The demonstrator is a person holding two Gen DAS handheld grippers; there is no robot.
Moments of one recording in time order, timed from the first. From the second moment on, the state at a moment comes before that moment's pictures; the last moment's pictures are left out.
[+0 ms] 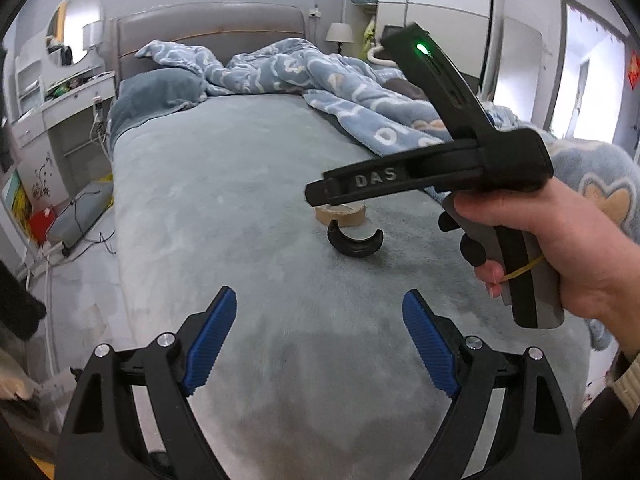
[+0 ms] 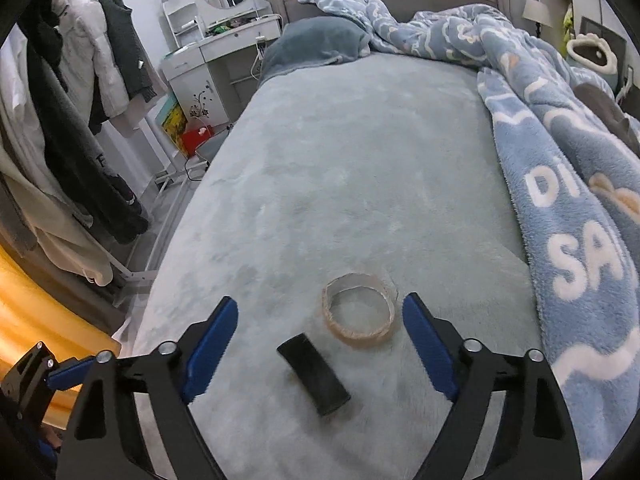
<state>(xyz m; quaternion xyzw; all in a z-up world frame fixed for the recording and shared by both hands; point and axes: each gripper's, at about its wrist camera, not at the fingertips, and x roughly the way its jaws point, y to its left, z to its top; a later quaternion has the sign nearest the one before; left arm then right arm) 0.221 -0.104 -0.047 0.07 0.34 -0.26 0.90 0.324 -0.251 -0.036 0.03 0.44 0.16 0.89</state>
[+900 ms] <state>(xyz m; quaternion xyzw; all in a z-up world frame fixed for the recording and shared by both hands) 0.289 -0.156 -0.081 0.05 0.38 -0.32 0.87 0.354 -0.276 -0.062 0.08 0.47 0.16 0.87</state>
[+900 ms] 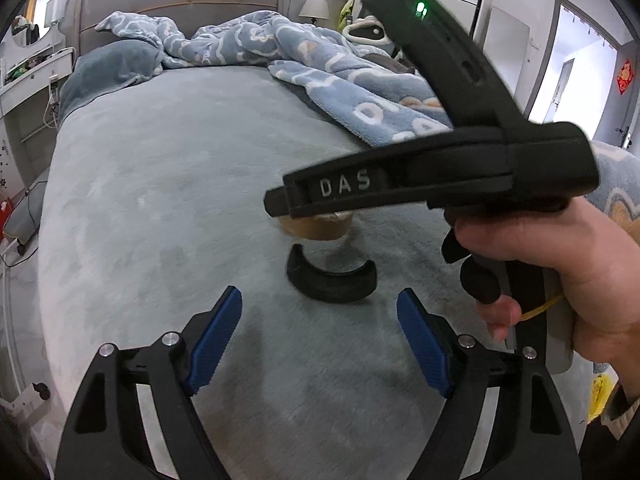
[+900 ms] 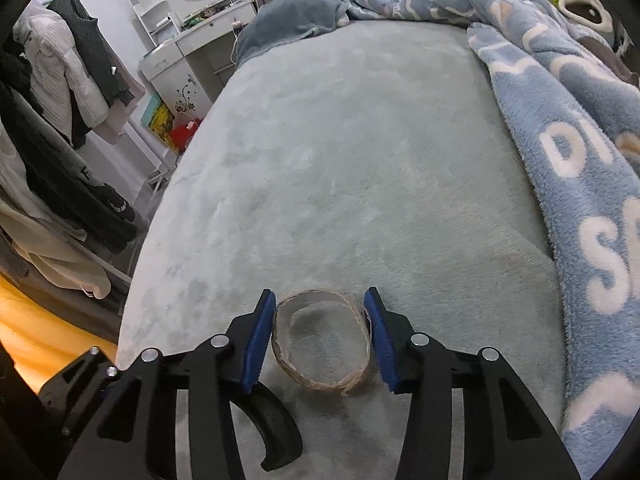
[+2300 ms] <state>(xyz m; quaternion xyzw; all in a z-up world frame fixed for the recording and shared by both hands) 0.267 -0.124 -0.072 0.00 0.39 -0.23 0.89 0.286 -0.322 -0.017 0.14 0.42 0.18 0.88</state>
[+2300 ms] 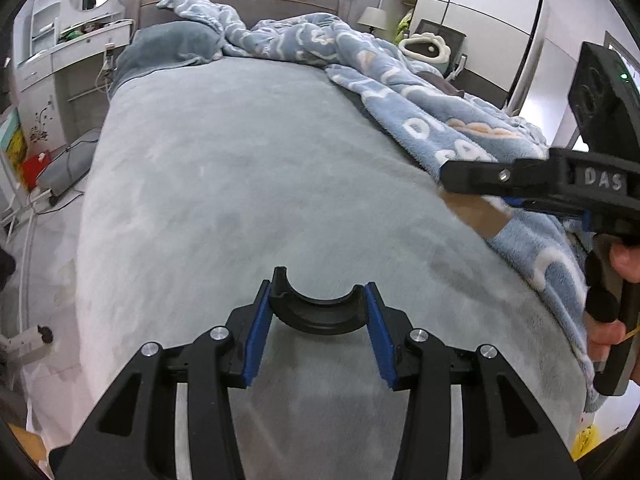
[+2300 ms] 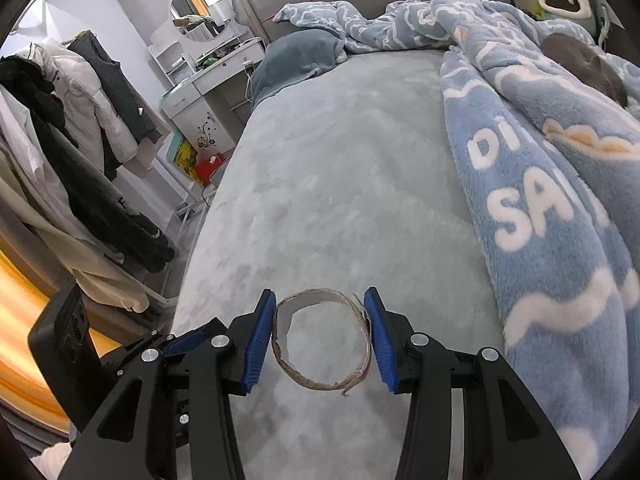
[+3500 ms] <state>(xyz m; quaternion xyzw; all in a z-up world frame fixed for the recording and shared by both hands) 0.151 0.028 -0.055 -0.02 0.41 -0.06 0.91 0.135 -0.205 0.025 0.05 0.38 0.20 0.90</state>
